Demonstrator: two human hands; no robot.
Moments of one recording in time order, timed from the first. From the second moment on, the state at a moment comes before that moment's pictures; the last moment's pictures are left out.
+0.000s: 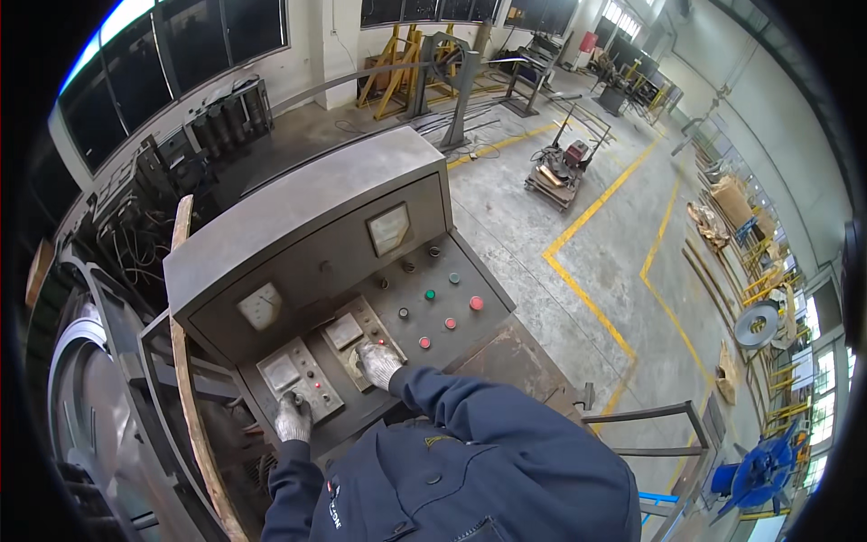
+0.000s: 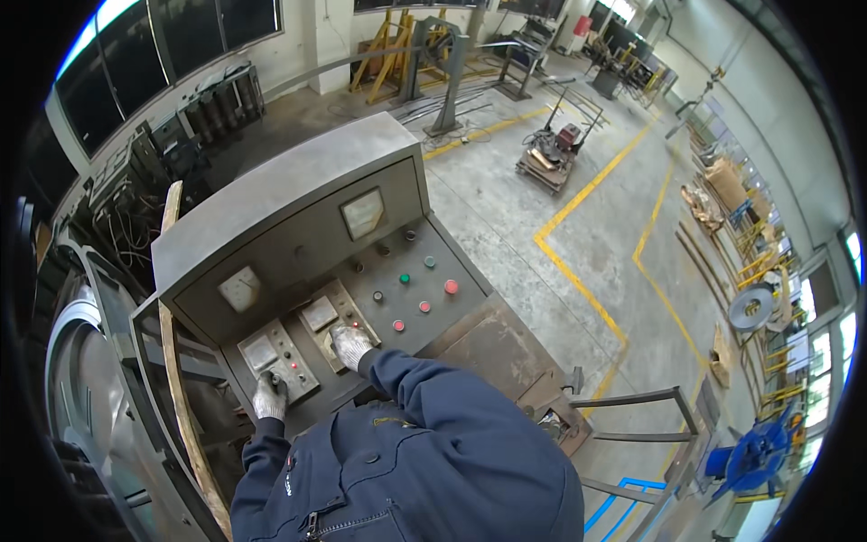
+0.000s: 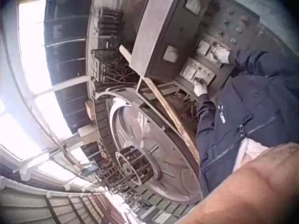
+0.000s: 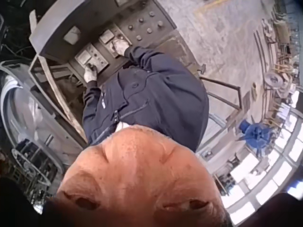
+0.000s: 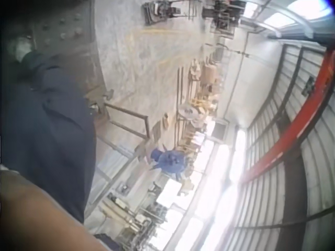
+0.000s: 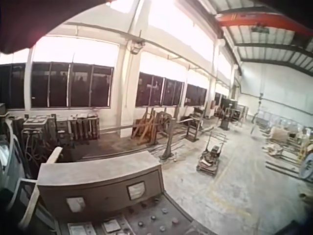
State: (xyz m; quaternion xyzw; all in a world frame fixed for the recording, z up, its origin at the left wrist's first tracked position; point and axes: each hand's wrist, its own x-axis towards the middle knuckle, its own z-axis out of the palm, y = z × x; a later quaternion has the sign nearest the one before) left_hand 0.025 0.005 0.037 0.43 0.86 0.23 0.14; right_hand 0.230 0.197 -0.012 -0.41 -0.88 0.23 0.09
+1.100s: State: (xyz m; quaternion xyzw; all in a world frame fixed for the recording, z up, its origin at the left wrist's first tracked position) left_hand 0.027 0.009 0.035 0.40 0.89 0.16 0.18; right_hand 0.224 0.217 0.014 -0.20 -0.96 0.18 0.08
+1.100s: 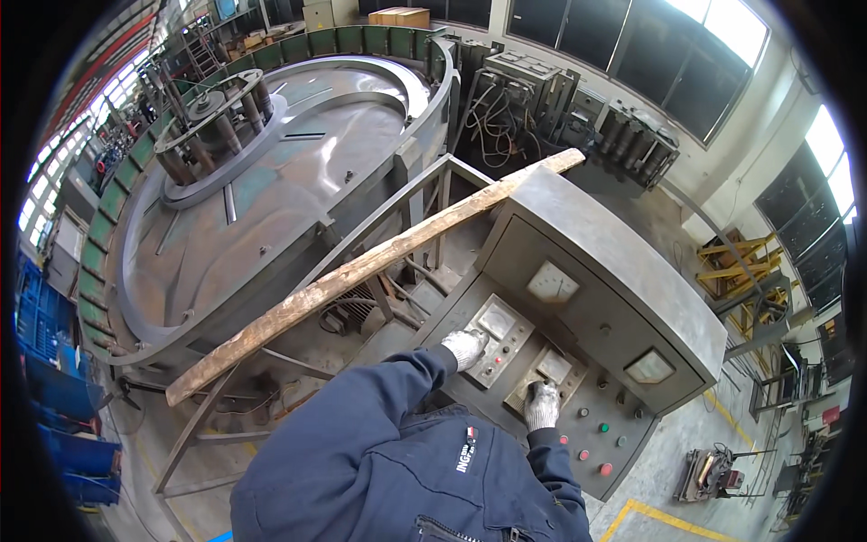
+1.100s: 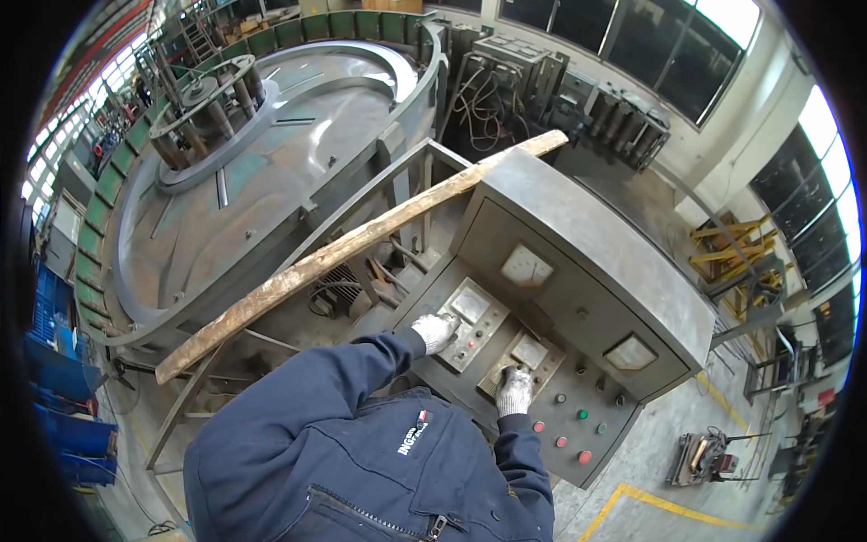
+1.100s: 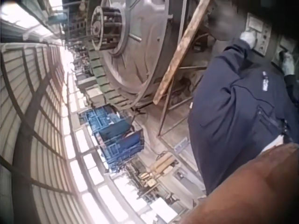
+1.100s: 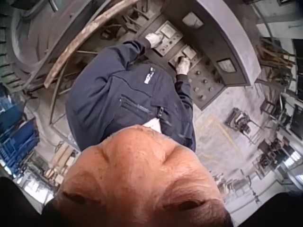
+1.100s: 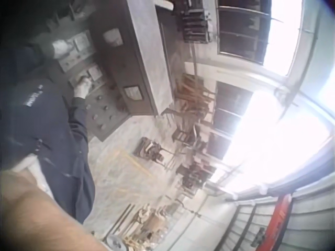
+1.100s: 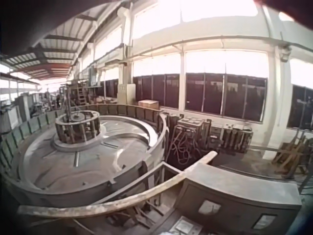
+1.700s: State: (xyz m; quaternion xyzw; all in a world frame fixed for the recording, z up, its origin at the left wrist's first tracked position) left_hand 0.028 0.006 0.036 0.38 0.89 0.16 0.19; right_hand 0.227 0.211 0.015 -0.21 -0.95 0.20 0.10
